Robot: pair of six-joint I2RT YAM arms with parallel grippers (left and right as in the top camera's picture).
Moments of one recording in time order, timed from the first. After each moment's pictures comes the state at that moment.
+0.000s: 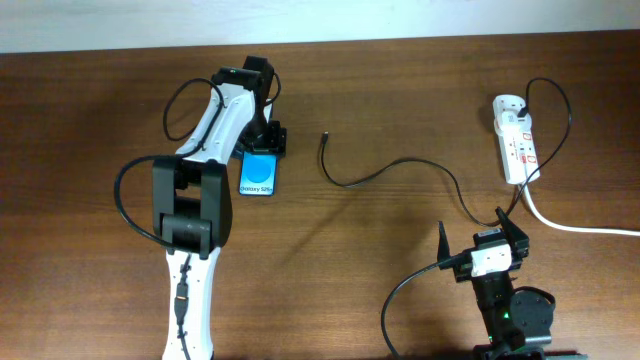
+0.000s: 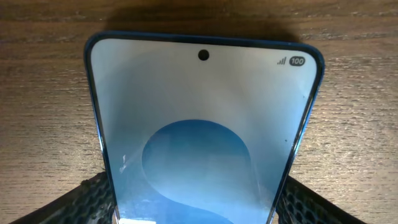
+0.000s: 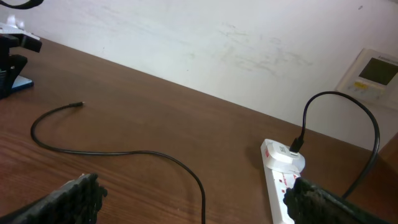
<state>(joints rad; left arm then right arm) -0.23 2.47 2.12 -1.22 0.00 -0.17 0.02 0.01 0.01 -0.07 -0.09 -0.29</state>
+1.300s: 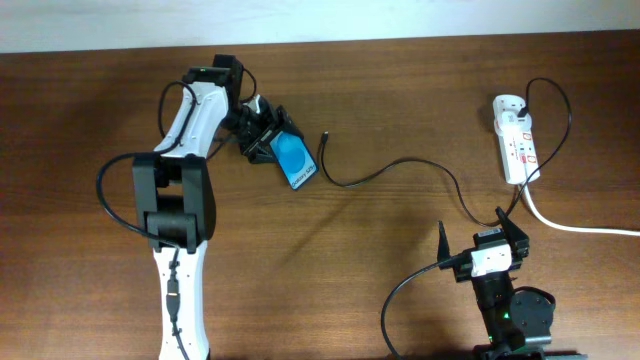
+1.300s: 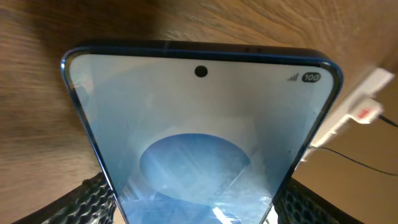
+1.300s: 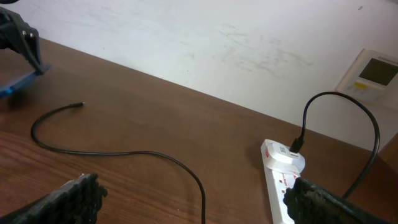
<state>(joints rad) -0.11 2.50 2.13 -1.19 0.72 -0.52 0.02 0.01 0.01 -0.06 -0.09 -0.29</state>
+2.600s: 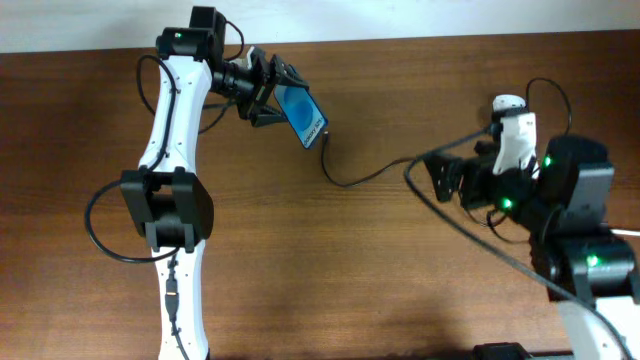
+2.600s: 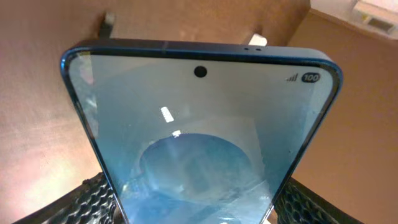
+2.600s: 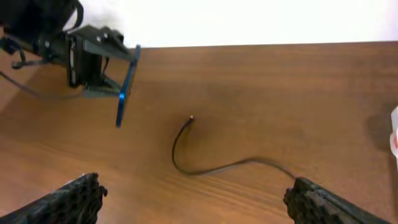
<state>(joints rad) -0.10 2.50 2.53 -1.43 0.97 -0.61 0.02 1.00 1.10 -0.64 -0.40 0.11</state>
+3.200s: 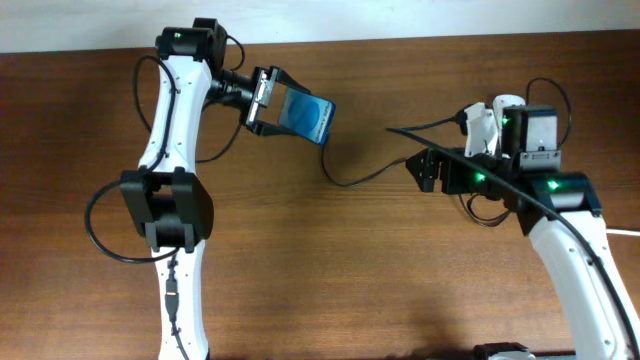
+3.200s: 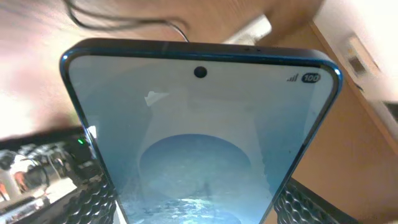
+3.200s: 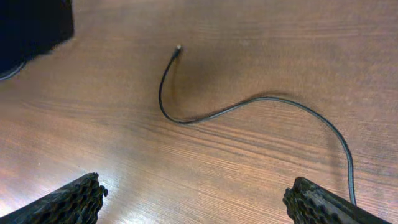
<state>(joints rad) -0.10 2.50 2.53 -1.61 1.12 -0.94 0.02 1.30 1.12 -0.74 -0.45 0.11</state>
